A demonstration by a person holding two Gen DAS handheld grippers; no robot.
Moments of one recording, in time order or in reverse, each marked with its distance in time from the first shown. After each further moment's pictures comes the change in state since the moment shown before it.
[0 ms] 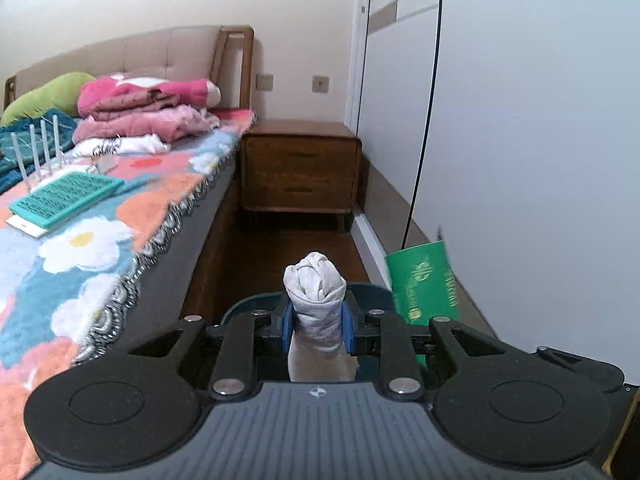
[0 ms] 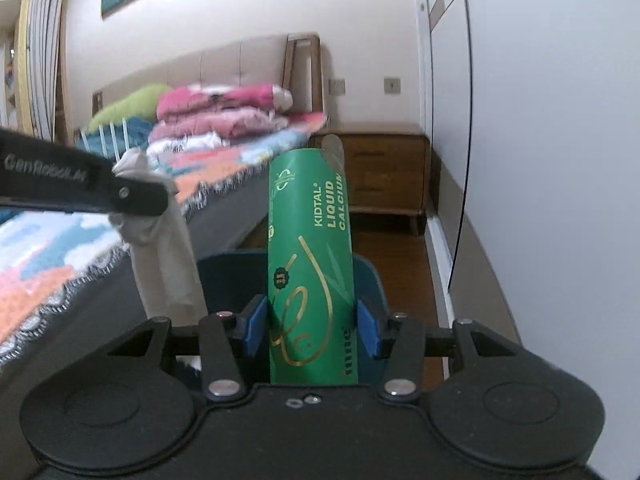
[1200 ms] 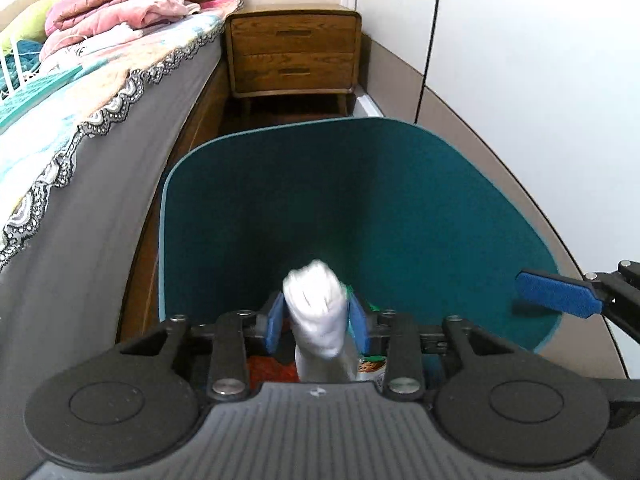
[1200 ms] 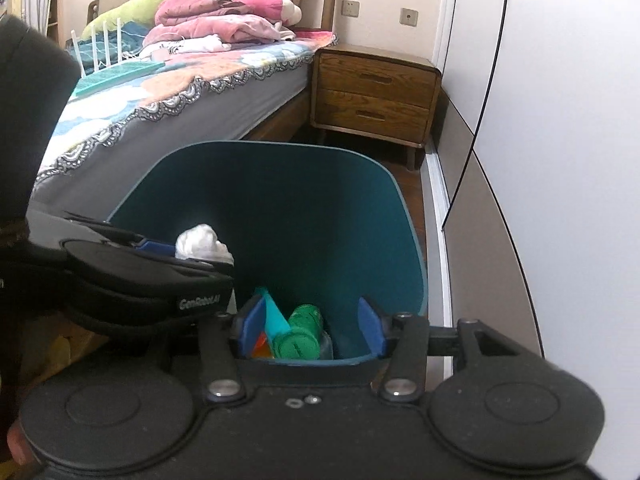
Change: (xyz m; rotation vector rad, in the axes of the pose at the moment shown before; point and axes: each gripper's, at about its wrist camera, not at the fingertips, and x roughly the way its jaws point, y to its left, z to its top) left arm 0.089 0.000 -0.077 0.053 0.311 0.001; right arm 0.017 0.023 -0.028 -0.094 0.195 -0.059
